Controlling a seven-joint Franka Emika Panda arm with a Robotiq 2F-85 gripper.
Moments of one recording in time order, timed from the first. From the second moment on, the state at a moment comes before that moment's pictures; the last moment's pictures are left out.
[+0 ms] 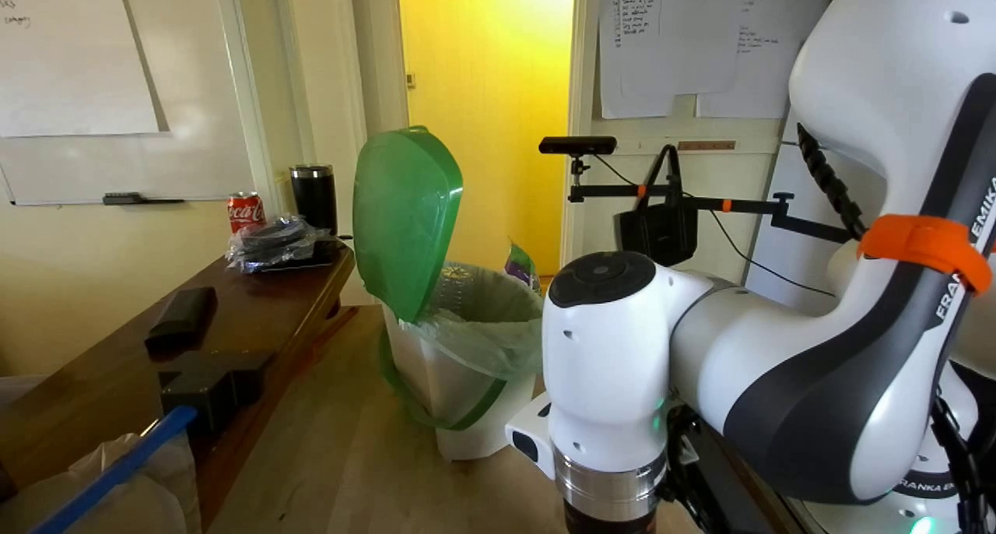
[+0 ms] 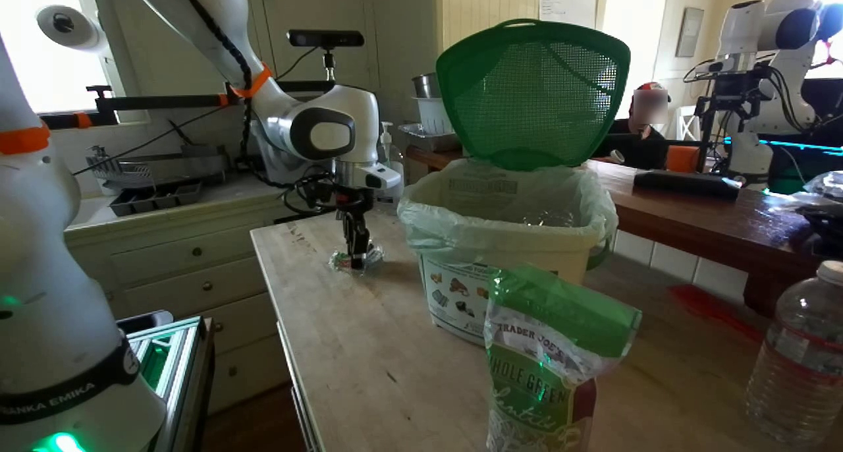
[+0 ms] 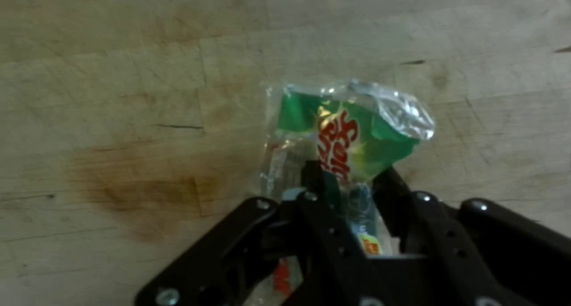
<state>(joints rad) 0.15 0.01 0.22 -2.54 0.06 2.46 0.31</state>
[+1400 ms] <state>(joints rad) 0.15 -0.33 0.21 -2.58 0.07 2.34 0.33</state>
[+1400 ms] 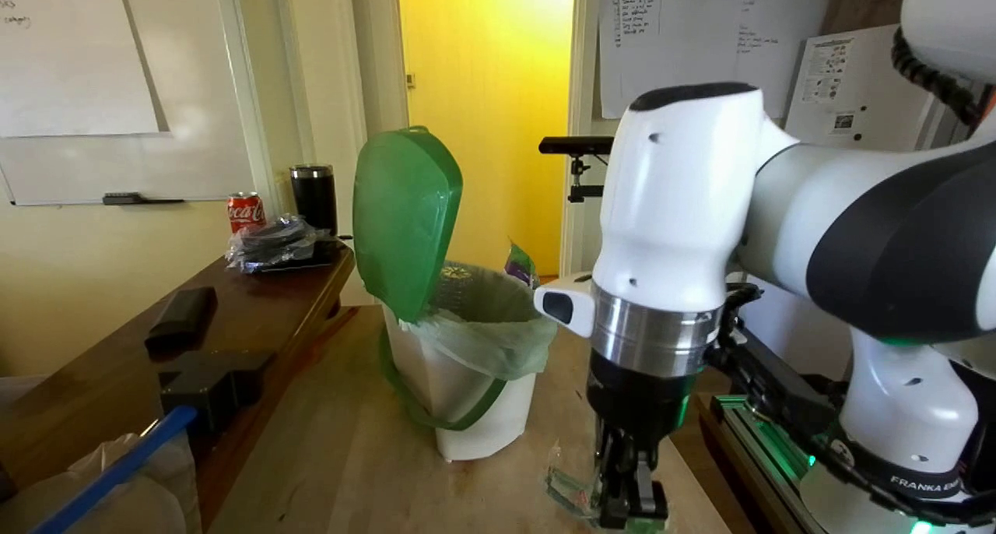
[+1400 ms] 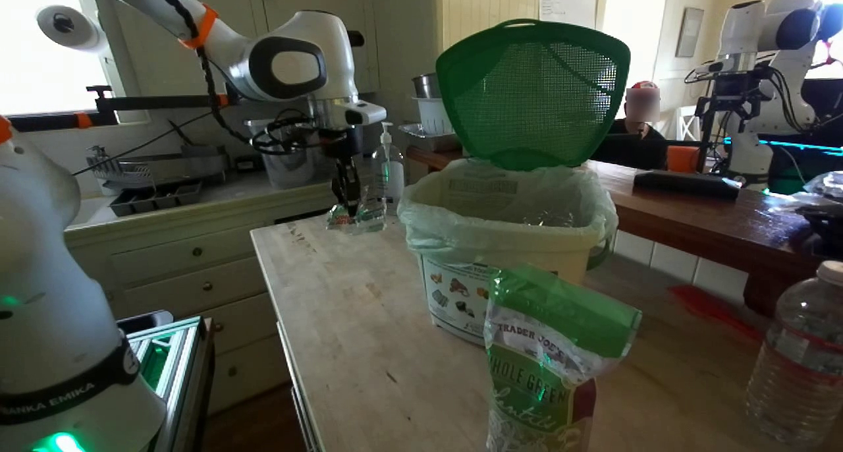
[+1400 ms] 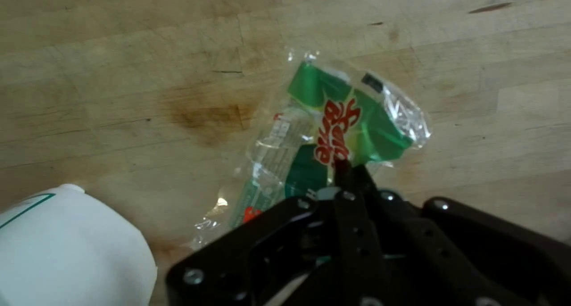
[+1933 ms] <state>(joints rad) 0.11 -0.61 0.19 -2.61 0.07 2.31 0.35</state>
